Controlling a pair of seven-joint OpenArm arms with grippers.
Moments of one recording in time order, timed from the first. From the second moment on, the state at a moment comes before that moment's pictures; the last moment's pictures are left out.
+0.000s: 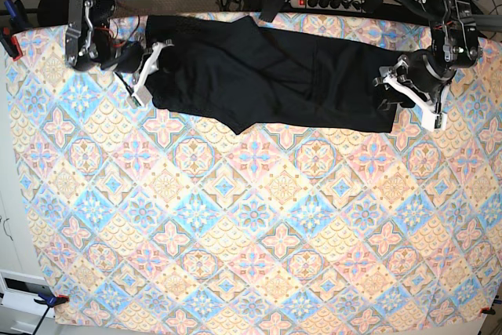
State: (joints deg) left arm 21.2 -18.6 -20.1 100.9 -39.4 -14.4 52.6; right arm -12.8 12.0 12.6 78.8 33.8 41.7 -58.4
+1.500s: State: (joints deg) left arm 23.9 -14.6 -20.4 100.9 -39.0 -14.4 52.4; right arm -12.6 10.9 -11.8 109.4 26.0 41.1 -60.6
